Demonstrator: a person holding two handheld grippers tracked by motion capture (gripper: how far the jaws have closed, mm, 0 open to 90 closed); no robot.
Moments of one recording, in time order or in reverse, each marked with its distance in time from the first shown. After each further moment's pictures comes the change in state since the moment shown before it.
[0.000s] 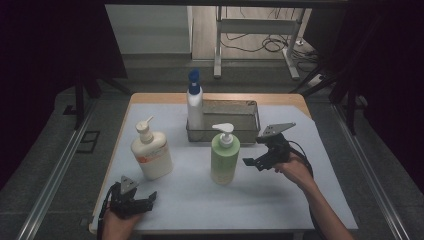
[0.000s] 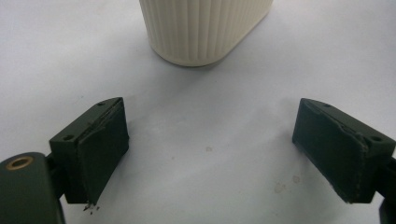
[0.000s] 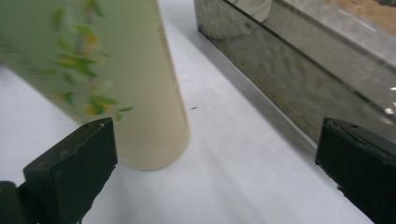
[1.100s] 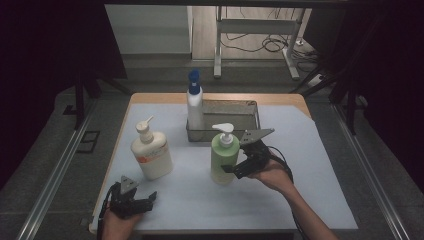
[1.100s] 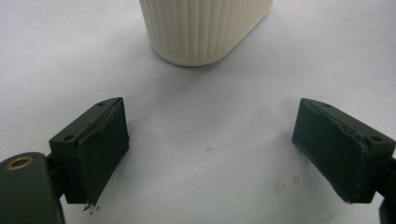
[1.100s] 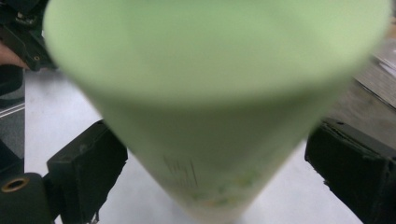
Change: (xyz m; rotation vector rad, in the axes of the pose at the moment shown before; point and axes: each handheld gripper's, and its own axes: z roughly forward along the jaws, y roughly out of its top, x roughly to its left) left arm 0.000 0.000 0.000 0.000 0.000 0.001; right arm 0.056 0.029 0.027 -0.033 0.059 -0.069
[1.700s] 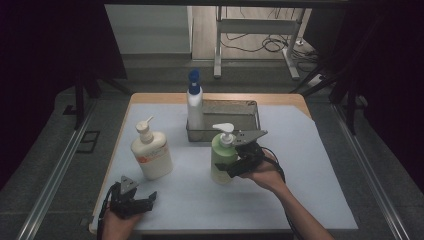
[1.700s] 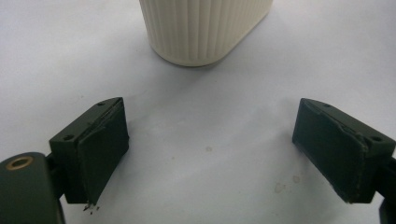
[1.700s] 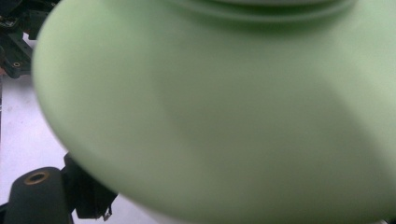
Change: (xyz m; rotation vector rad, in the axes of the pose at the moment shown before) left arm 0.000 0.000 0.000 0.000 -0.001 0.002; right arm 0.010 0.007 0.012 -0.017 -0.055 -0.029
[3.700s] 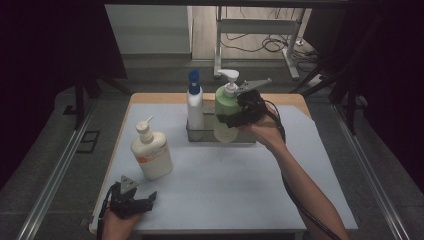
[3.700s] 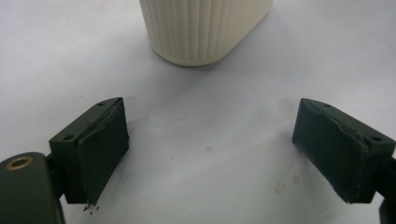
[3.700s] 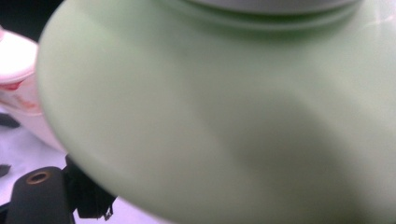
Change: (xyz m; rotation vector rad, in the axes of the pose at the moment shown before) left arm 0.000 0.000 0.000 -0.002 0.000 -0.002; right arm -0.061 0.102 -0.025 -0.022 -0.196 0.083
